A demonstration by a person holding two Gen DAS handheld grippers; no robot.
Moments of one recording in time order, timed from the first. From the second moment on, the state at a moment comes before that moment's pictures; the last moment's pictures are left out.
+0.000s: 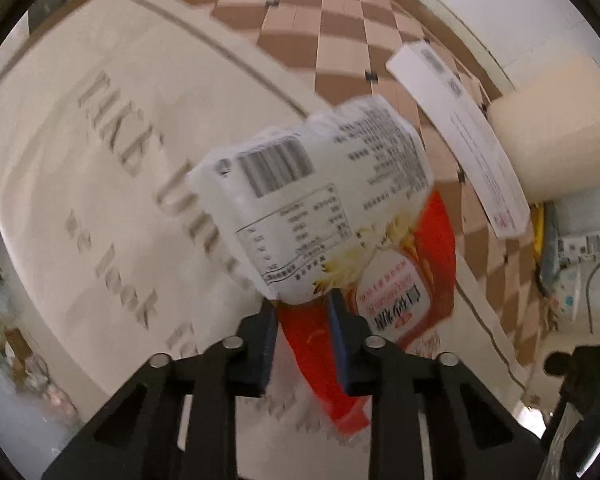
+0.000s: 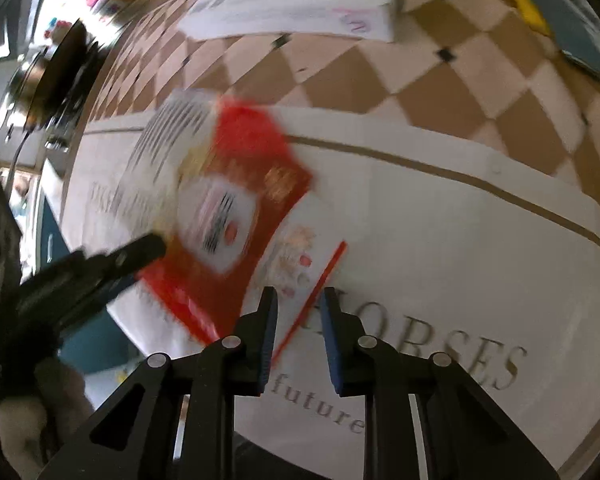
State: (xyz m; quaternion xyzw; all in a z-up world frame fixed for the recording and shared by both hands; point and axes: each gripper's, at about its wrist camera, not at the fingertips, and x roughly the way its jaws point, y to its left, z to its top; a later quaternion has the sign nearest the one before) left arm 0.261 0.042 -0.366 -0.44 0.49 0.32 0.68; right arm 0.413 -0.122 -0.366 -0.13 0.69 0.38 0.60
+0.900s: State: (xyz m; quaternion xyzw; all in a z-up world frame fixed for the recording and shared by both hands) left arm 0.305 0.147 -0.309 -0.29 0.47 0.44 0.71; right arm 0.504 0.098 -0.358 -0.49 0.53 0.39 0.57
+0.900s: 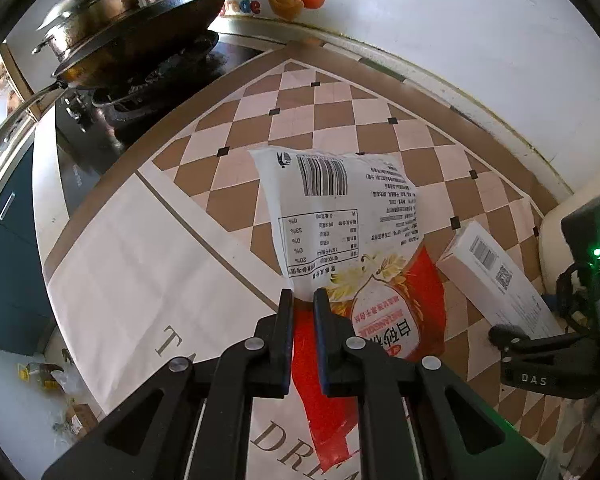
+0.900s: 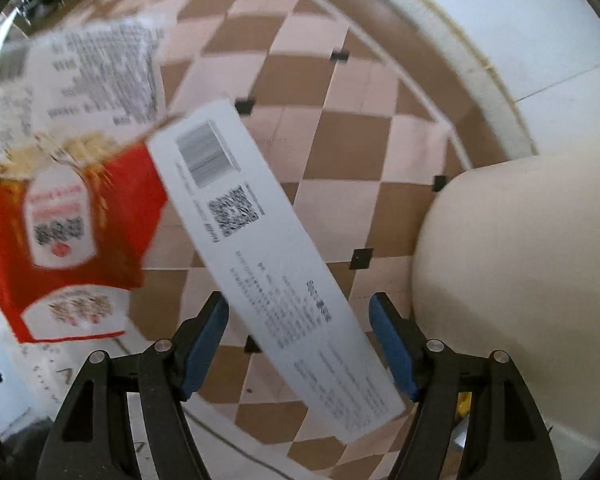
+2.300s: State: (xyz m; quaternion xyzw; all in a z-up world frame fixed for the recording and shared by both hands) left arm 0.267 0.159 -0.263 -0.27 0.44 0.48 0.71; right arm 0.461 0.056 -0.325 -0.30 0.59 0.39 0.64
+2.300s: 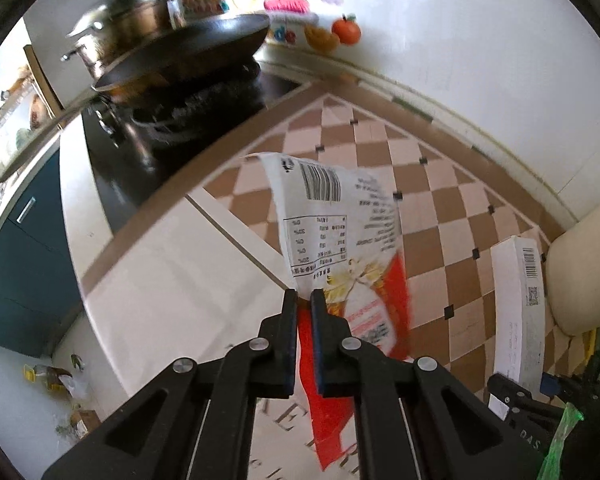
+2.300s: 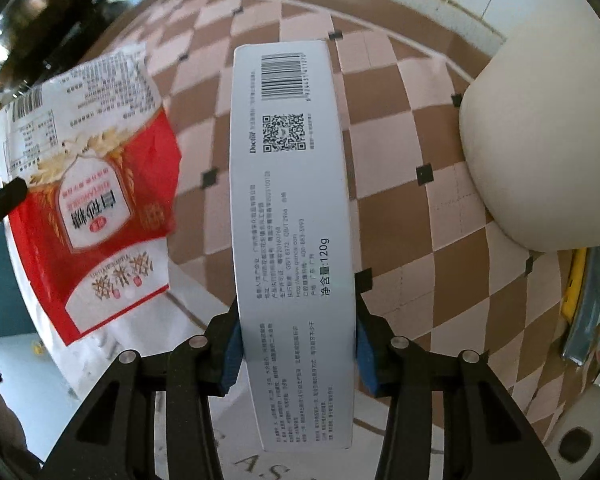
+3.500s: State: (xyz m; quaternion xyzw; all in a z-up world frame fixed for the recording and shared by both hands) left arm -0.185 0.146 -0.329 -0.40 0.44 0.54 0.60; right arm 0.022 0.076 -0.332 -0.32 0.58 0.53 0.52
